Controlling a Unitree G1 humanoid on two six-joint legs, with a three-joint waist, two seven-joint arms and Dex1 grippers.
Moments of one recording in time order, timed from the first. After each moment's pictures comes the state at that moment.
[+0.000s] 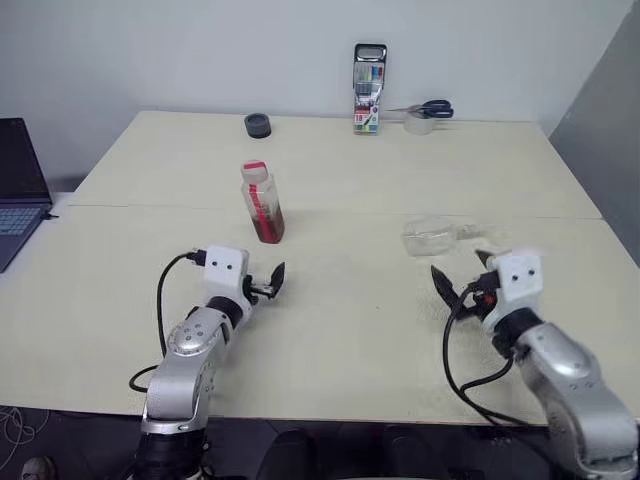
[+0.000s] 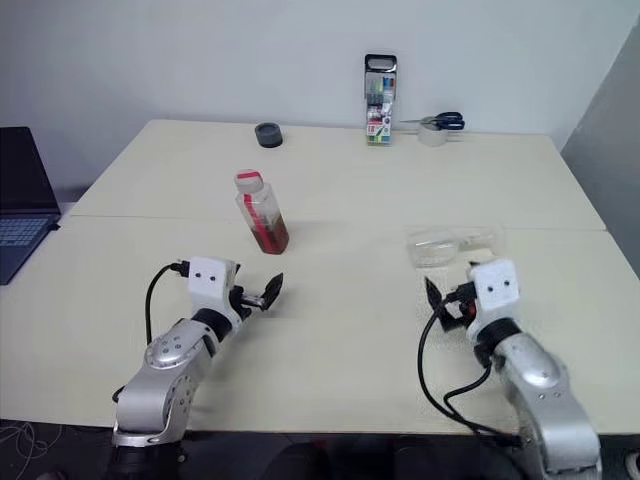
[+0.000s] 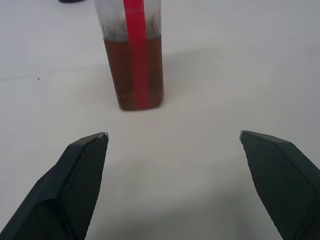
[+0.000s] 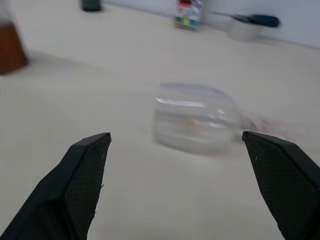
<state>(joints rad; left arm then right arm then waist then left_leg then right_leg) -0.13 0.27 0.10 -0.33 -0.16 0.56 -0.24 -0.04 -0.39 -0.15 -0.73 0.33 0.75 0.36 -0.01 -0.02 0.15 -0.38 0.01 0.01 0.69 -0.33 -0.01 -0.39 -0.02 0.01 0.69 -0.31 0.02</state>
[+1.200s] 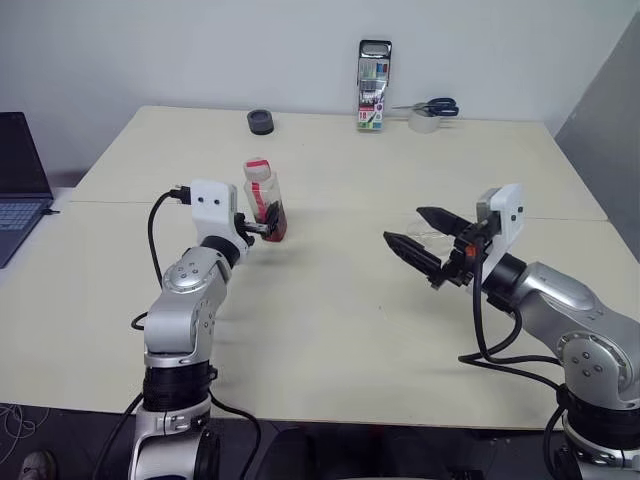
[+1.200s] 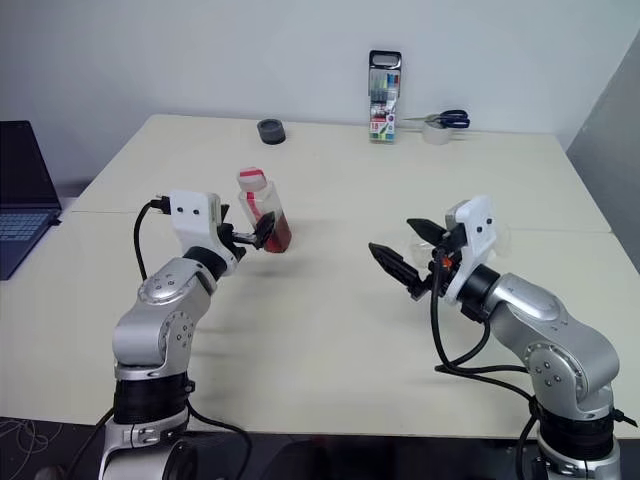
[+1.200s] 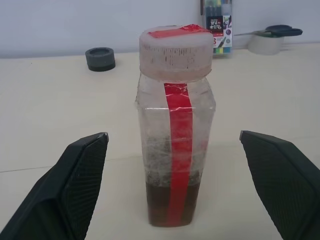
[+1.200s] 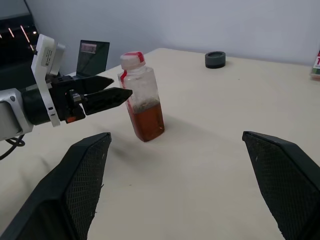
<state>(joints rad) -0.45 0.28 0.16 -0.18 -0.20 0.62 -0.19 -0.33 -0.46 -0.14 -0.63 0.77 0.88 0.35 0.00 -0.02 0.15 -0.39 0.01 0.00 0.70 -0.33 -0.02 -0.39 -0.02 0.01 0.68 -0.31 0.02</state>
